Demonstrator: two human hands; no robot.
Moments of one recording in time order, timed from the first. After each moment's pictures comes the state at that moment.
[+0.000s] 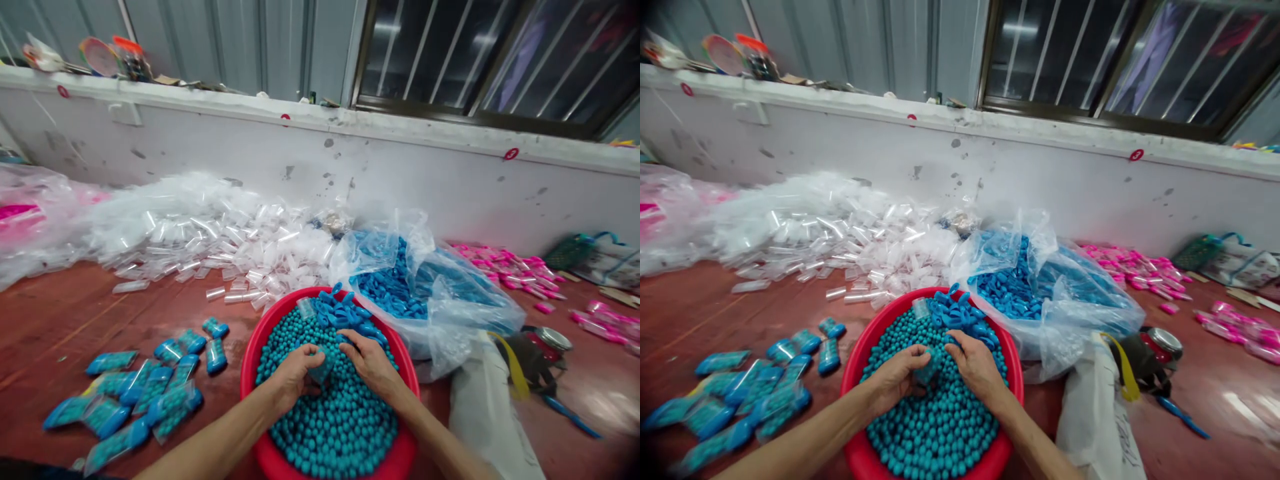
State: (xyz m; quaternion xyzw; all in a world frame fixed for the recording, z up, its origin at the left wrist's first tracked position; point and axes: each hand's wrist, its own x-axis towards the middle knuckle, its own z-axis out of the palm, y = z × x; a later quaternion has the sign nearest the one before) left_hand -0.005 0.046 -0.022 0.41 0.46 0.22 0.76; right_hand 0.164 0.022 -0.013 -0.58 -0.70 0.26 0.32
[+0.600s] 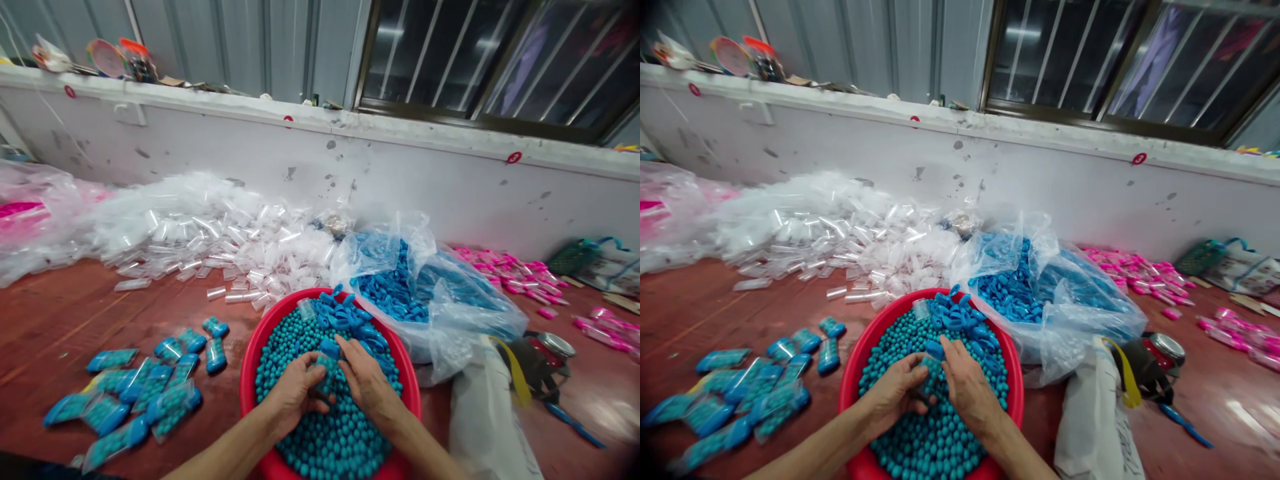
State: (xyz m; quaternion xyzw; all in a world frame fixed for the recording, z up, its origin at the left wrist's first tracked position) left_hand -0.005 0.026 -0.026 0.36 0.39 0.29 0.80; right_hand 0.150 0.002 -0.022 -0.53 -0.76 0.17 0.34
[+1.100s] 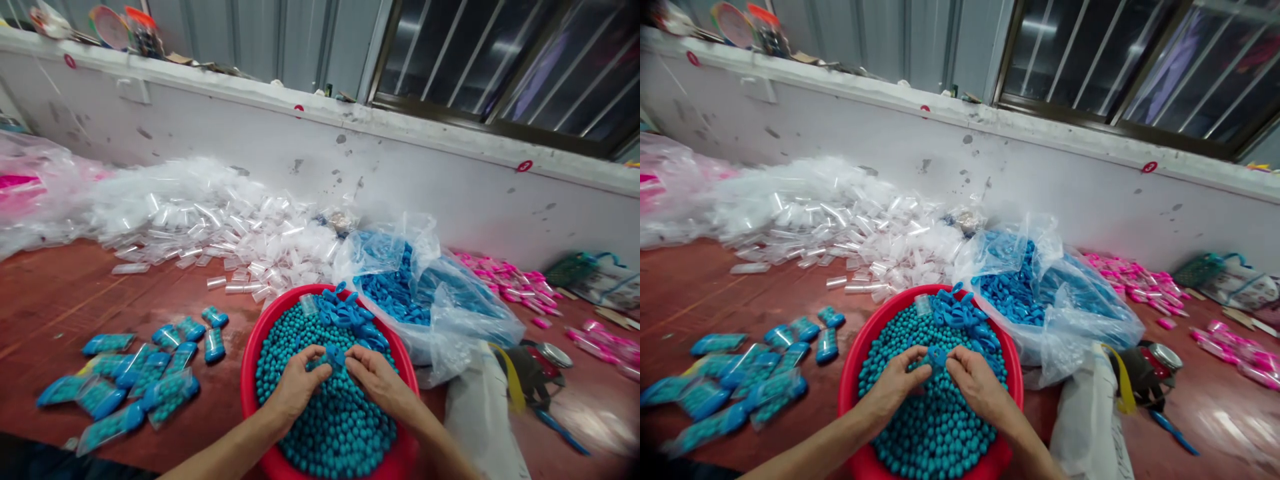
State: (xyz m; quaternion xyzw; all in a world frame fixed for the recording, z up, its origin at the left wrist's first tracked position) left_hand -0.009 0.024 -0.018 0.50 0.42 0.33 0.68; right_hand 0.158 0.007 0.002 -0.54 -0.57 0.53 0.31
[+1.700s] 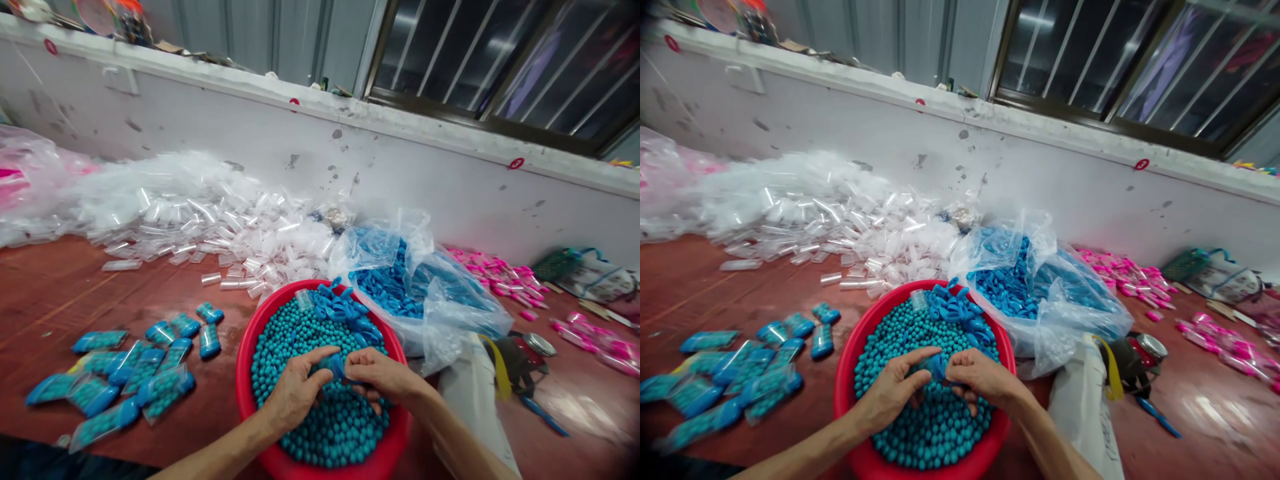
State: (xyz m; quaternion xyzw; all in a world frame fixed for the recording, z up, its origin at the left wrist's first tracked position) left_hand -0.008 0.011 -0.014 0.57 0.40 0.30 0.65; right_hand 0.171 0.007 0.011 -0.51 -0.47 0.70 0.18
